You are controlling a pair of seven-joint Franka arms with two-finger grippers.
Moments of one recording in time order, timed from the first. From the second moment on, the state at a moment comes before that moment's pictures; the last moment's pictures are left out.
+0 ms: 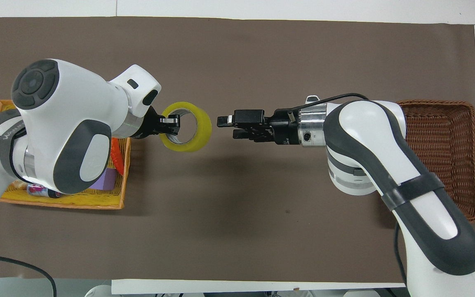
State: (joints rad) left arm -0.37 0.06 -0.14 -1.92 -0.27 2.06 -0.33; right arm 0.52 0.17 -0.13 -2.04 1.56 2.11 -0.39
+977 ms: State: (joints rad) left arm -0.37 0.06 -0.14 -1.92 -0.27 2.06 -0.33; right arm 0.63 0.19 -0.13 -2.02 1.61 2.21 -0.42
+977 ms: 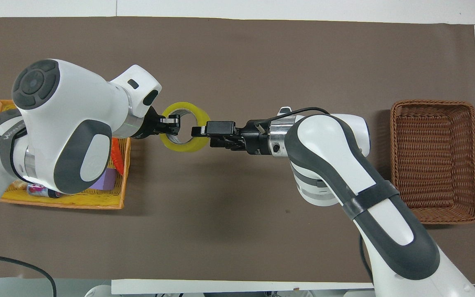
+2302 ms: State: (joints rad) left arm -0.37 0.06 -0.14 -1.92 -0.27 2.06 -0.34; right arm 0.63 0.21 -0.13 -1.98 1.61 2.26 -0.43
